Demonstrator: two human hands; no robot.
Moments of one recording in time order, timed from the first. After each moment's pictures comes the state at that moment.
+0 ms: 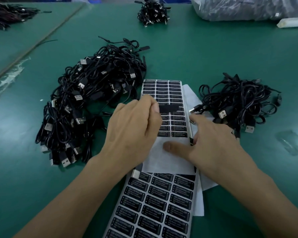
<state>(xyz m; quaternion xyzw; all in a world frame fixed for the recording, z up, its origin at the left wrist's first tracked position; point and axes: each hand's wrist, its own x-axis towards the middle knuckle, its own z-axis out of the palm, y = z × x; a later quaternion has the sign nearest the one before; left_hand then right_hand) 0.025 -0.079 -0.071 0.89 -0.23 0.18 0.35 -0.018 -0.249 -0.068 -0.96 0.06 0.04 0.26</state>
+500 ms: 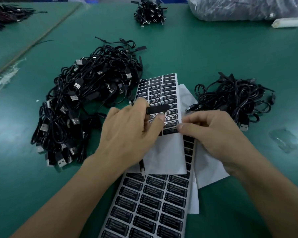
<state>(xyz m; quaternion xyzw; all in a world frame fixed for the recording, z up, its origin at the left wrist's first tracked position) 0.024 -0.077 -0.075 0.92 -0.20 0.13 0.31 -0.009 -0.262 -0.066 -0.80 0.10 0.03 0.59</state>
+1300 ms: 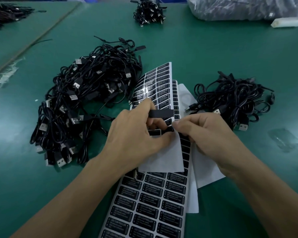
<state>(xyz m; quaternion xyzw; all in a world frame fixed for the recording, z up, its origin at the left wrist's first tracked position) 0.016 -0.084 -0.070 0.88 -0.19 0.05 0.44 -0.009 -0.255 -0.065 -0.79 0.10 0.05 0.60</state>
